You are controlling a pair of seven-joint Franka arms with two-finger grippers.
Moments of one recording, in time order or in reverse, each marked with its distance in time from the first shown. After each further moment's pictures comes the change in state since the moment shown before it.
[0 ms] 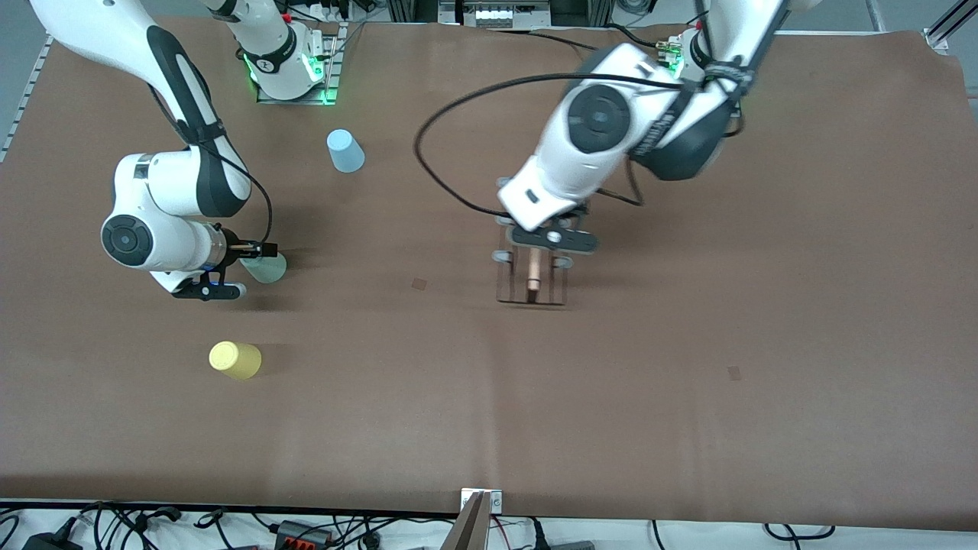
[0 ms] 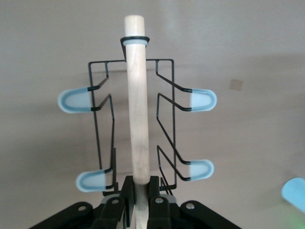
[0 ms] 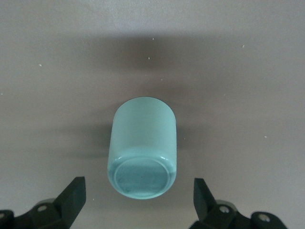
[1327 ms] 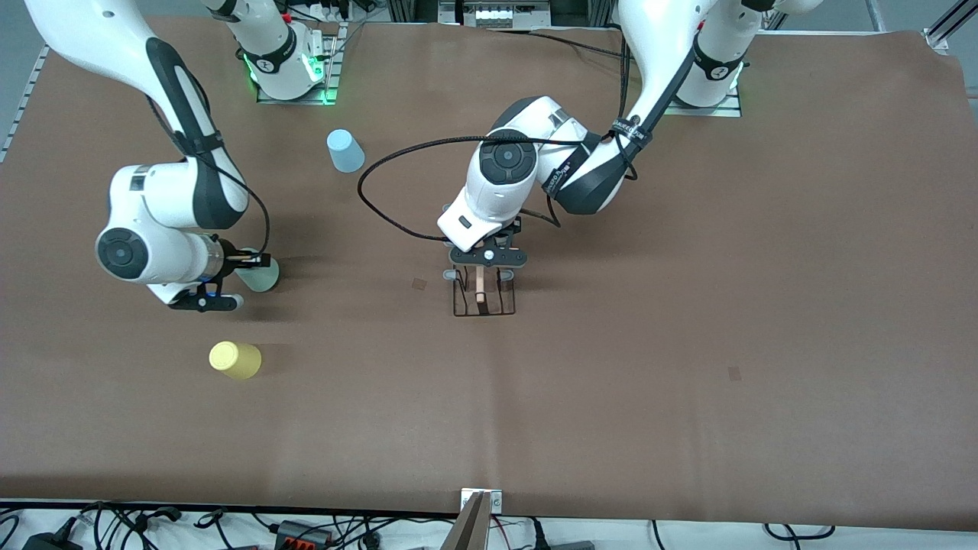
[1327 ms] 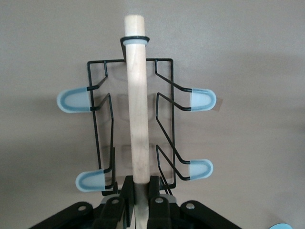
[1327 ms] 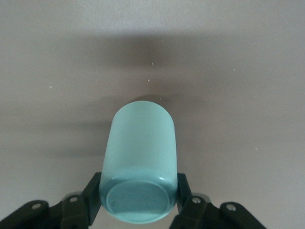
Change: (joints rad) left arm -0.104 0.208 0.012 0.080 0.005 0.193 -0.146; right arm 0.000 0.036 -0.002 0.148 0.000 -0.111 0.000
